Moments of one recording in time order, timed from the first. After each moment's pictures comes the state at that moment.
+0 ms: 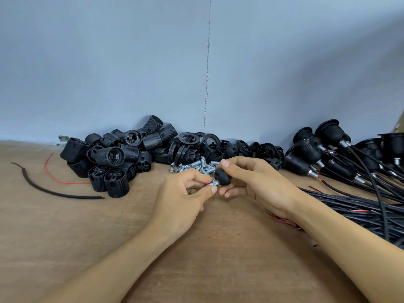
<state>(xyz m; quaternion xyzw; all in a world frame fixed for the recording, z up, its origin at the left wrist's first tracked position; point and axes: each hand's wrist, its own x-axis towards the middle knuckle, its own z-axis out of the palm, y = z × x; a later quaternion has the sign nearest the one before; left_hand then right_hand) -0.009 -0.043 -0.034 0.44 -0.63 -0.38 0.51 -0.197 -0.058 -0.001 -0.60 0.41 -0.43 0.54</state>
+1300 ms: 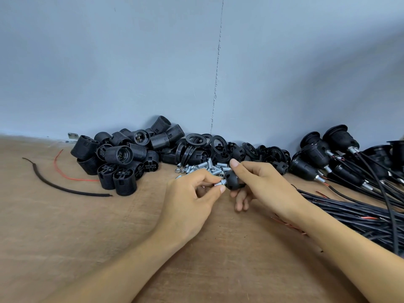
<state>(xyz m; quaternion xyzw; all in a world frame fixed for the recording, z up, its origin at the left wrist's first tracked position) -0.010 -0.035 -0.032 0.44 -0.66 -0.27 0.54 -0.189 -0.051 0.000 -0.66 0.46 -0.41 0.43</state>
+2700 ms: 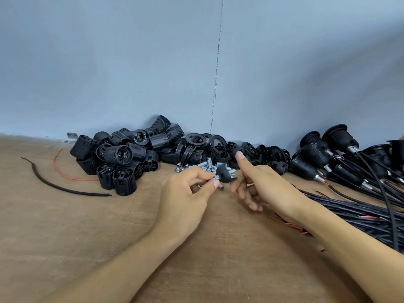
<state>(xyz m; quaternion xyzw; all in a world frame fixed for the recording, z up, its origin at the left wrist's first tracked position) -0.008 -0.038 -0.031 0.46 -0.63 -0.29 0.55 -0.192 -0.050 0.005 -0.64 0.52 -0.35 0.44</state>
